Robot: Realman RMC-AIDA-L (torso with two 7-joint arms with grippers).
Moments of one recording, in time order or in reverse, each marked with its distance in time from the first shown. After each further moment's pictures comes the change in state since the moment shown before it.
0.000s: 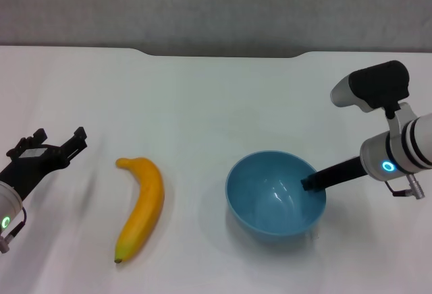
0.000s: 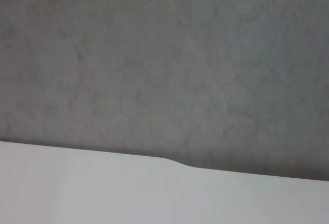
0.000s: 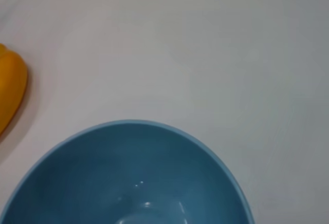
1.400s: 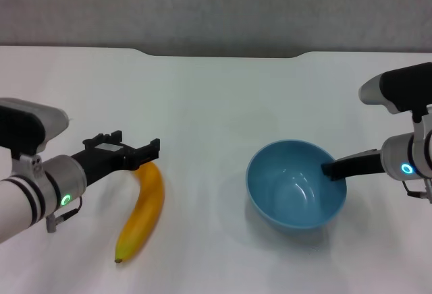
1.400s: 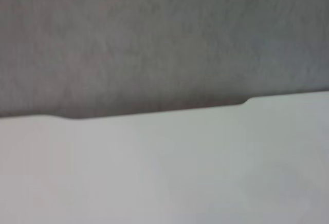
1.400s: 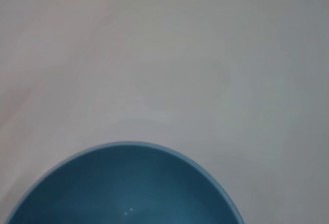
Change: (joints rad) left arm 0.062 0.016 0.171 -0.533 0.921 0.423 -0.859; right arm -0.154 0.000 -0.035 -0.157 0.016 -0.115 0.034
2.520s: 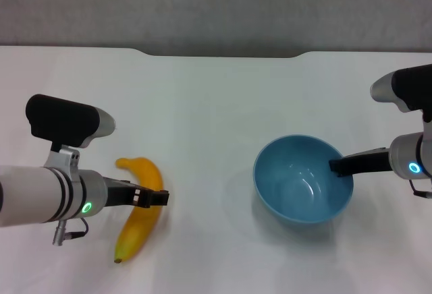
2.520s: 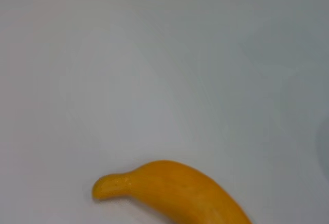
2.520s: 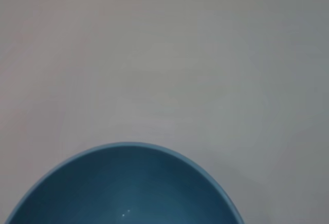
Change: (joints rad) left arm -0.072 -0.013 0.013 -0.234 1.383 -0.324 -1.400; right arm -0.025 -0.004 0.013 -0.014 0.000 -0.025 0.018
